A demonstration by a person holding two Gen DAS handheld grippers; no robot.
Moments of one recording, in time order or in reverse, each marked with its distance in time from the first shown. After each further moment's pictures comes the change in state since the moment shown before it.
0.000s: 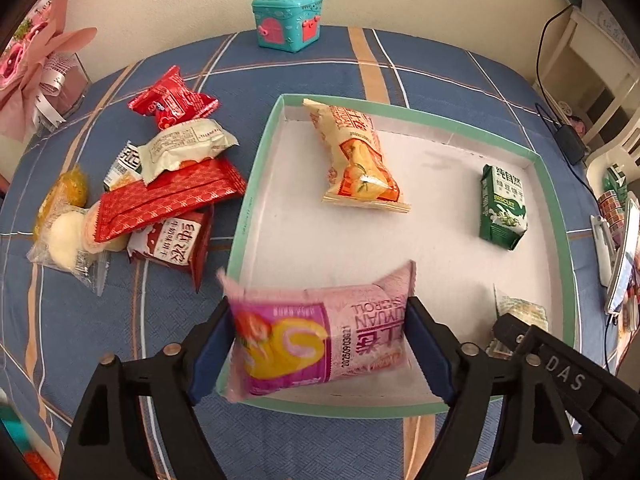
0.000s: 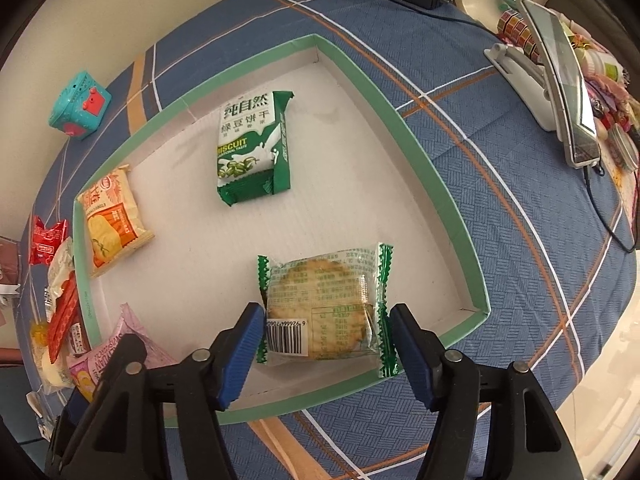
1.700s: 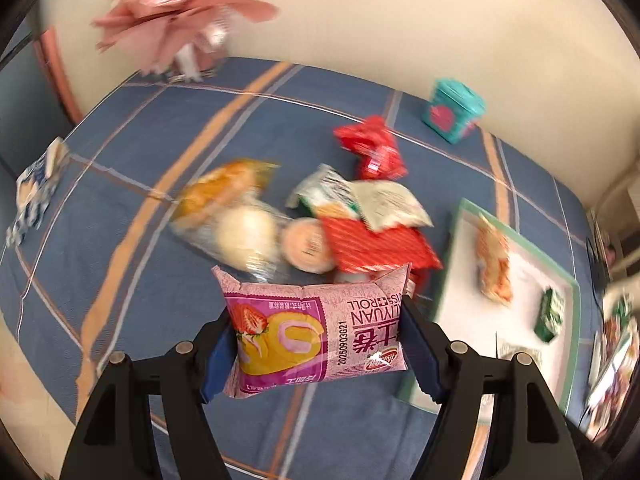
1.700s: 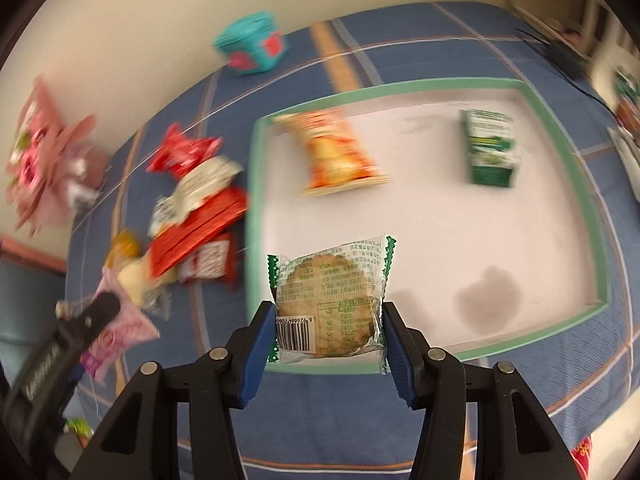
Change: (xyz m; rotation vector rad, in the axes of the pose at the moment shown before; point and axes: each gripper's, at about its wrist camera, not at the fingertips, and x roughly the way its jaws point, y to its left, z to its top) left arm -0.060 0.151 0.000 -0.323 -0.115 0.049; right arm -0.035 0.092 -0.040 -0.269 -0.046 0.241
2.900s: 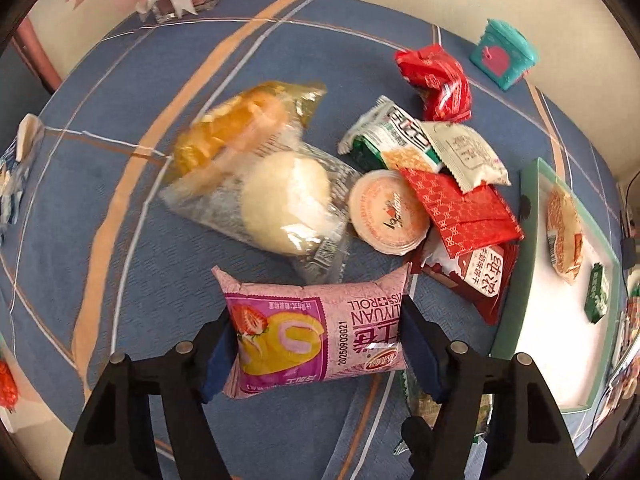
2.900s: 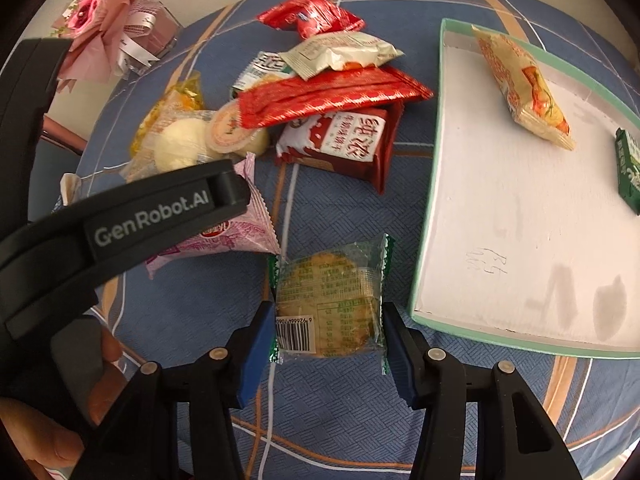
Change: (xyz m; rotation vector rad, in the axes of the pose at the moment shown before) left arm 0.064 0.064 0.013 -0.004 0.210 0.020; right arm 0.085 0.102 -0.043 -0.381 0.187 0.087
